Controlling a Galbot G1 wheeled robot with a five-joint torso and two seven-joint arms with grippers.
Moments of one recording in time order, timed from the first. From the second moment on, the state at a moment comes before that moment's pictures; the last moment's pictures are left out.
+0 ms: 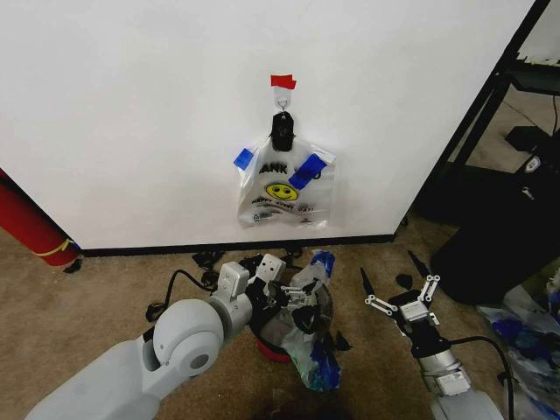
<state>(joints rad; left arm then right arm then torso) 0.86 -0.86 0.16 -2.25 -0.95 0.67 -0.35 -1.61 1.25 0.57 1.99 -0.20 0.51 0.01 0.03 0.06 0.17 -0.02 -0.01</state>
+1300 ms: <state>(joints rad) 1.11 -0.90 0.01 -2.14 -0.80 0.55 -0.27 -1.65 1.25 0.51 1.96 0.19 0.31 -0.23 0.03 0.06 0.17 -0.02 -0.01</state>
